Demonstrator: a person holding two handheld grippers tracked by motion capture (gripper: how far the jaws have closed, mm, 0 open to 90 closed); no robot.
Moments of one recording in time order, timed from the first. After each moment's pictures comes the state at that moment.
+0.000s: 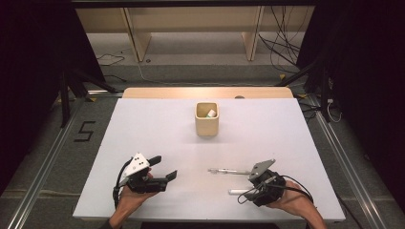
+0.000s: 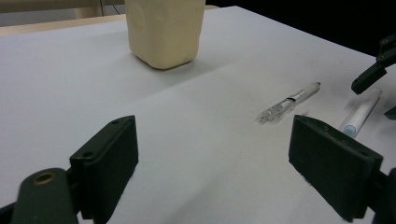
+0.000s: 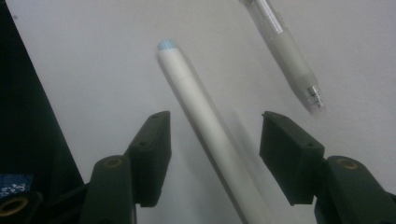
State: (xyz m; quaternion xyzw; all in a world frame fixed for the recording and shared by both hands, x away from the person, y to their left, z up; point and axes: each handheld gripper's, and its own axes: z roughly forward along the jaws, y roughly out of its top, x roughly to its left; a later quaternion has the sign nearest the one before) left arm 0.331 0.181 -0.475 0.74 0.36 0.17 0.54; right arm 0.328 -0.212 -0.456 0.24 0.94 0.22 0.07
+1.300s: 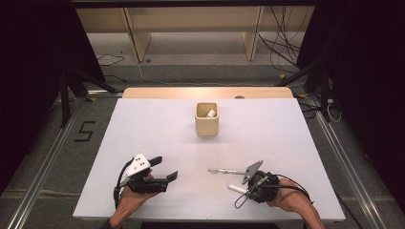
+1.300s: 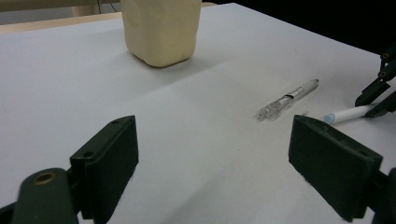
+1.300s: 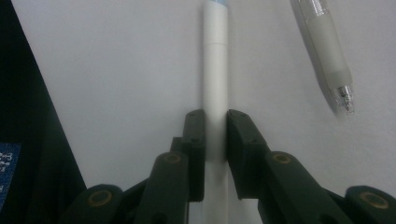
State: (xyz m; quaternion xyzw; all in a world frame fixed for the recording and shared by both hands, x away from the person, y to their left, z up) left arm 0.330 0.179 -0.476 0.75 0.36 0.17 0.53; right arm 0.334 -0.199 -0.462 0.19 0.97 0.15 0.06
